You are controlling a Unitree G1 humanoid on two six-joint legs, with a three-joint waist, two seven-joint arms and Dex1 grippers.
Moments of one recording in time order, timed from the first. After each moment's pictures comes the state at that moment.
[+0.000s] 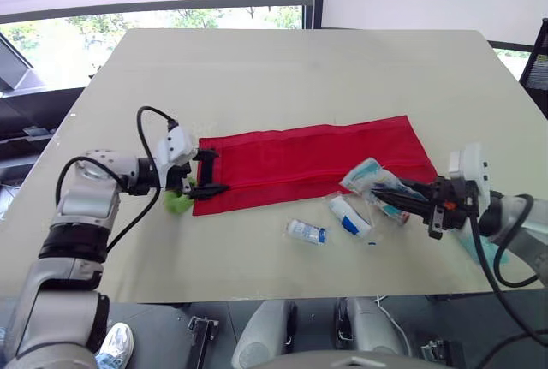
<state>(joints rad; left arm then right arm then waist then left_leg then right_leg) -0.56 0.86 -0.06 0.47 -0.22 0.08 -1.32 -0.07 -0.78 -0.13 -0.61 0.79 0.59 0.80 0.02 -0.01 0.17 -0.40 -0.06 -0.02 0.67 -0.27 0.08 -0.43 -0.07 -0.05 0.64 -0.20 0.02</state>
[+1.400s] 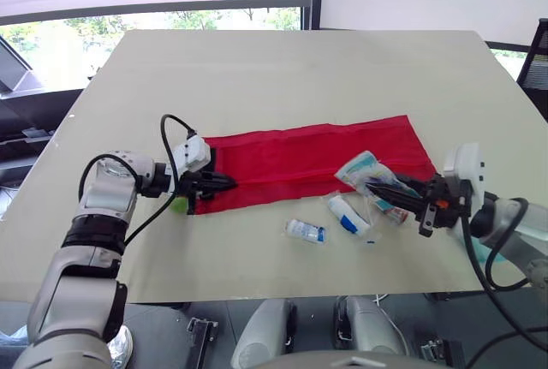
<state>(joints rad) -0.58 0.80 -0.09 0.51 -0.21 0.17 -1.45 -0.06 -0.72 -0.13 -0.67 0.82 0.63 0.67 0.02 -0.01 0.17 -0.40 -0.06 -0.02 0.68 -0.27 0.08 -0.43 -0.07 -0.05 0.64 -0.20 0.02</state>
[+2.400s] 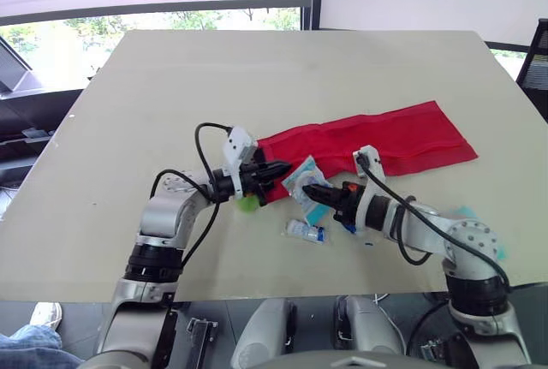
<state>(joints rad) -0.44 0.45 -0.02 0.01 -0.38 0.55 -0.96 -0.34 -0.21 0.05 -0.32 1.54 1.07 -0.41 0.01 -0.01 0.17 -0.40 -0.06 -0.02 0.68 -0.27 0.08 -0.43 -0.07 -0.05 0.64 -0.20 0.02</state>
